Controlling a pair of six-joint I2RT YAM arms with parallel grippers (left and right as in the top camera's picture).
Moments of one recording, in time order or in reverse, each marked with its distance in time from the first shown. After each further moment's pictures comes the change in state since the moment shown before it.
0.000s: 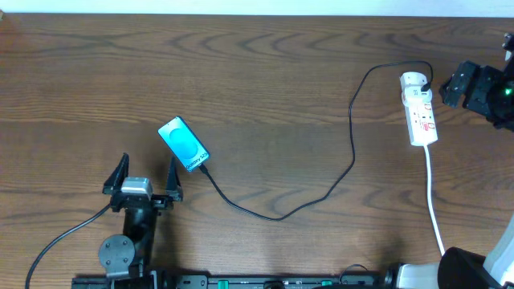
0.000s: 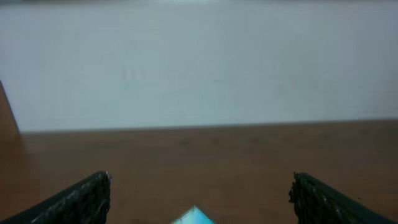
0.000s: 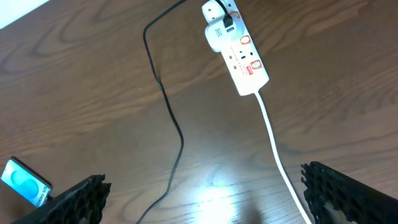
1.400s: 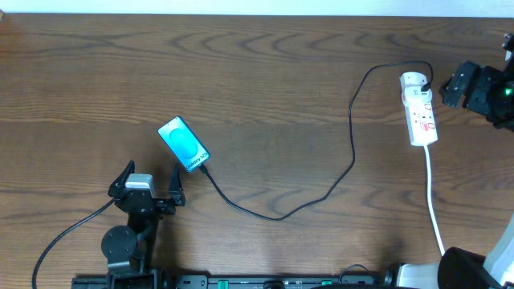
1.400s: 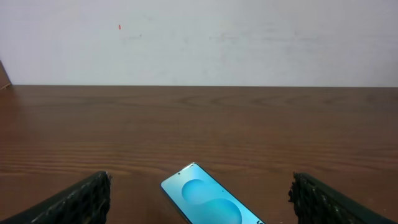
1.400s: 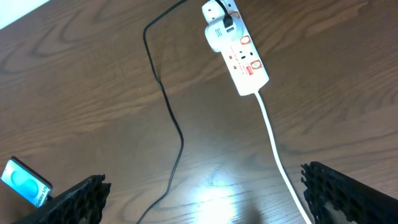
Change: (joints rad) left arm 0.000 -0.001 0.006 -0.185 -0.006 -0.011; right arm 0.000 0.000 0.000 0.000 0.000 0.000
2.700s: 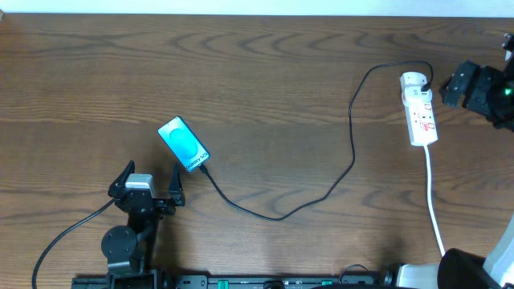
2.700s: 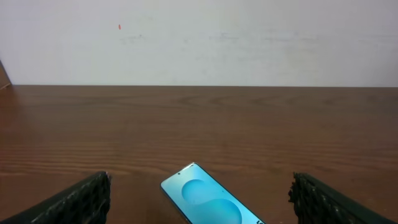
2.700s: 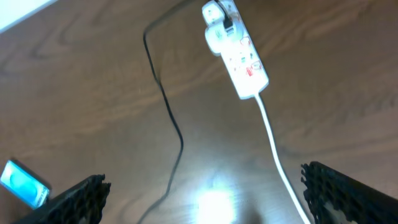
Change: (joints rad) left arm 0.000 0.000 0.000 0.000 0.000 0.000; right arm 0.001 -0.011 -0.023 0.031 0.002 0.000
